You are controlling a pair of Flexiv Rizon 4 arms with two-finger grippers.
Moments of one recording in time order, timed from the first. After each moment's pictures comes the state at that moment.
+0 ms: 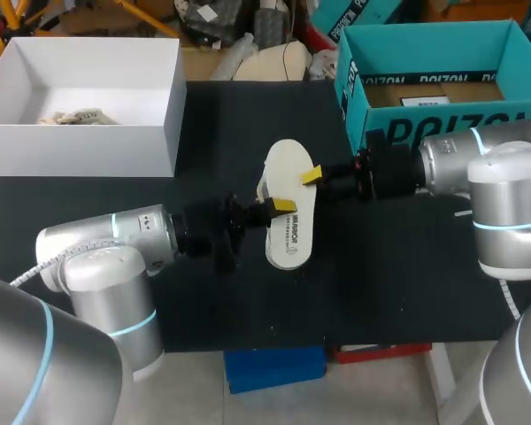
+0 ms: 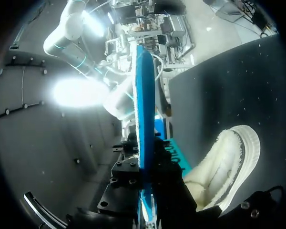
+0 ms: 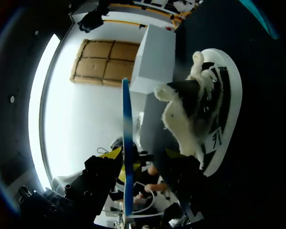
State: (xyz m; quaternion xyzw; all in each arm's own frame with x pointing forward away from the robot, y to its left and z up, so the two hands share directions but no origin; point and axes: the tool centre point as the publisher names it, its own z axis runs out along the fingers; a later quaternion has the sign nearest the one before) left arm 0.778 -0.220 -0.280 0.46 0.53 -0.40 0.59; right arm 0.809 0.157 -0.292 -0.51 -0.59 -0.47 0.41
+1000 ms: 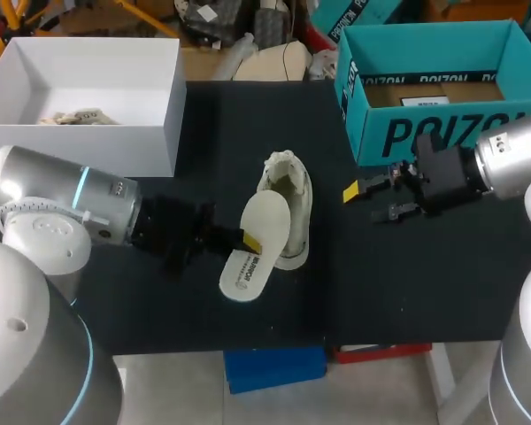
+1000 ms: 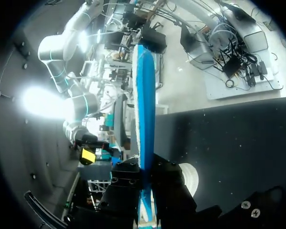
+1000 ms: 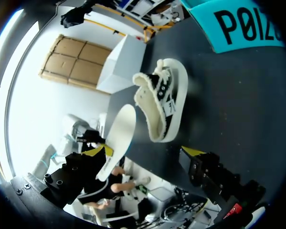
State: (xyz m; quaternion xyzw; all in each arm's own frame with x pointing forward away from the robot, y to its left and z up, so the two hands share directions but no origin) left arm 0.712 -0.166 -0.302 0.59 0.59 -0.41 0.37; right arm 0.747 0.083 -0.273 -0.60 -0.65 -0.38 0.25
